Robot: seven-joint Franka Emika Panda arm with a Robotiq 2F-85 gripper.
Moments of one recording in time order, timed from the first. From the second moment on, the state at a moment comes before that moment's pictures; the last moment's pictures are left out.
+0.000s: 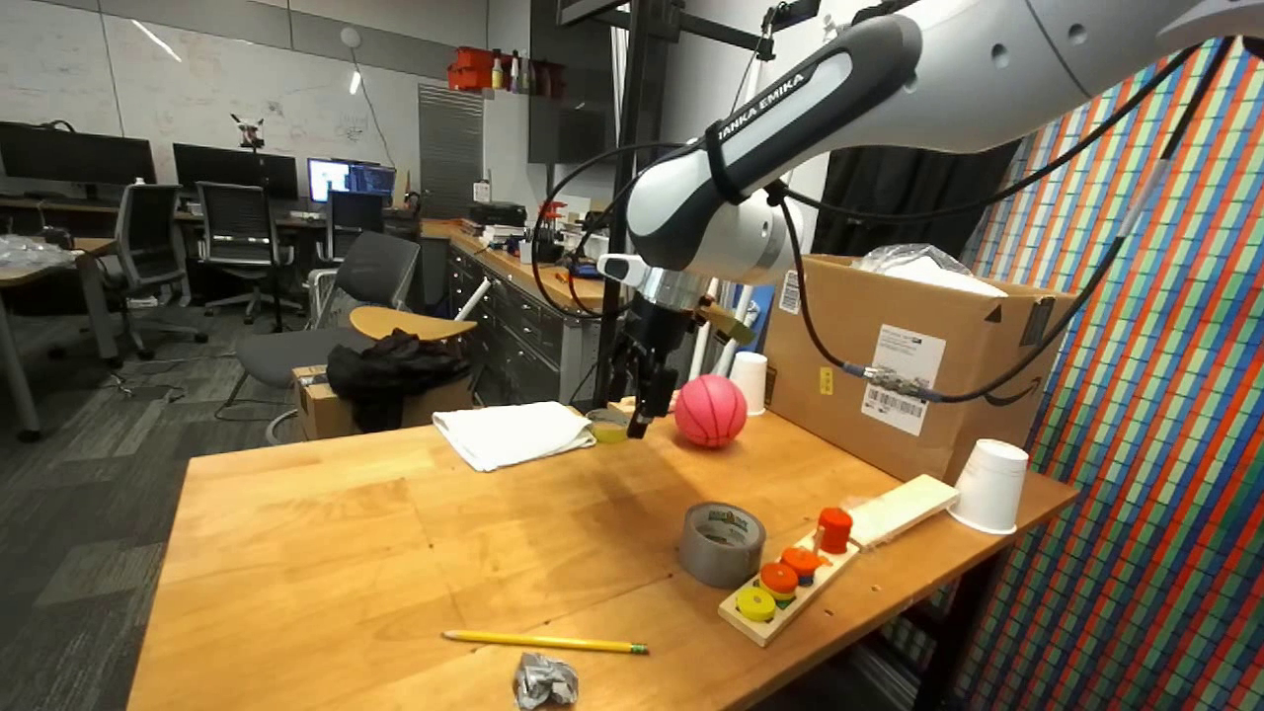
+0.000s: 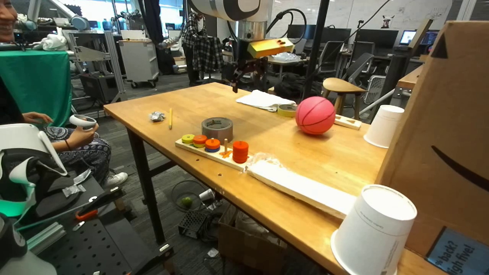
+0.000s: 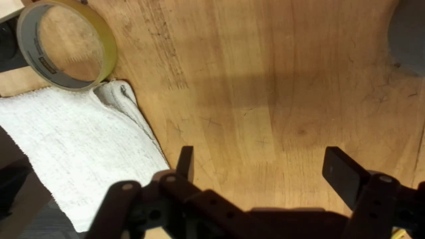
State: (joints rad) arm -0.02 0.29 0.12 -1.91 0.14 2.36 -1.39
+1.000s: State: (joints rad) arm -0.11 0.60 -0.01 -1.56 -0.07 2.32 -1.38
